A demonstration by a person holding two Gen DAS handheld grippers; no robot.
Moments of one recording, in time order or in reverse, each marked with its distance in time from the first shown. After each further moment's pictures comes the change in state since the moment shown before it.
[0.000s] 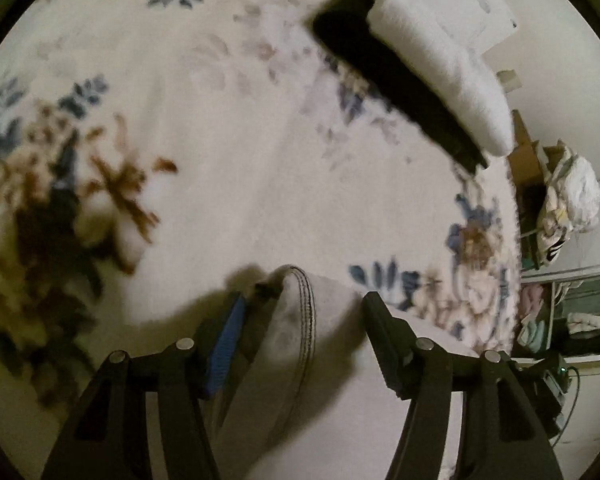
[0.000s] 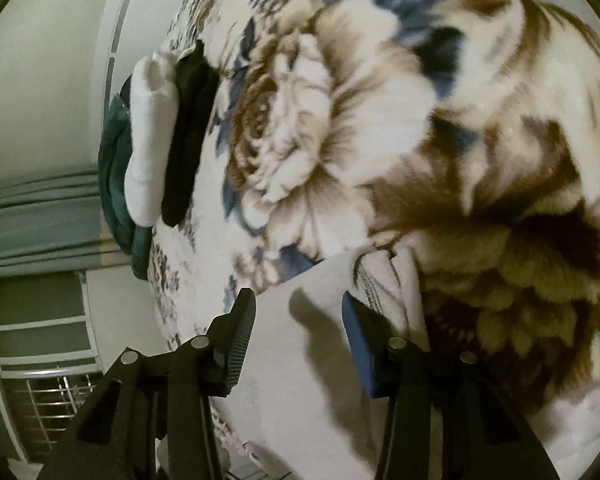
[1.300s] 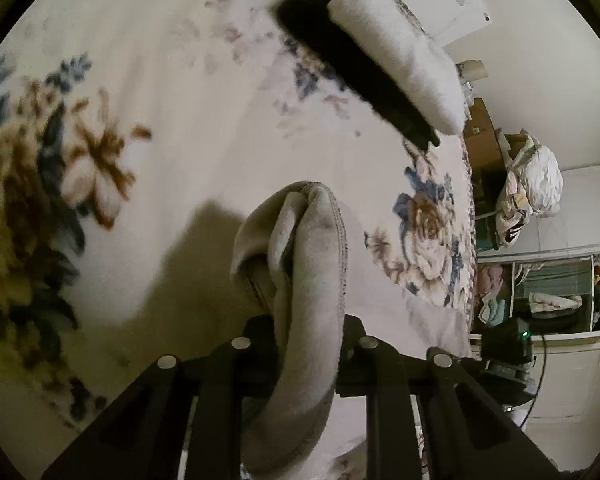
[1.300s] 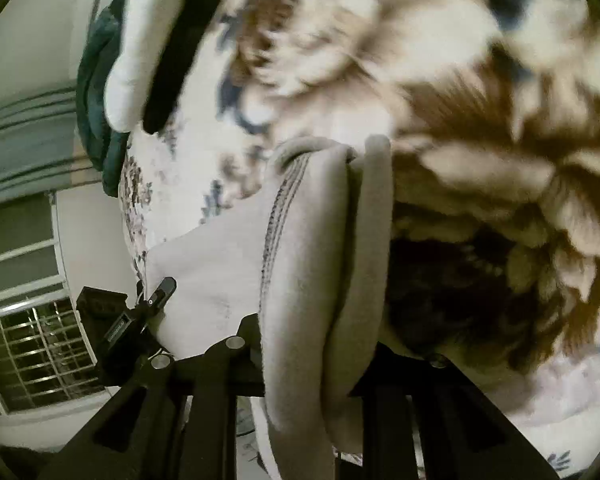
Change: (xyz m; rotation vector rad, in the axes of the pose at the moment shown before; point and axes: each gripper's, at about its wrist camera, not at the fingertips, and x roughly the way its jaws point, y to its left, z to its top) left arm -0.012 -0.014 -0.013 0.009 0.083 -0.160; right arm 0.017 0.024 -0.027 -0.140 0.263 -0.132
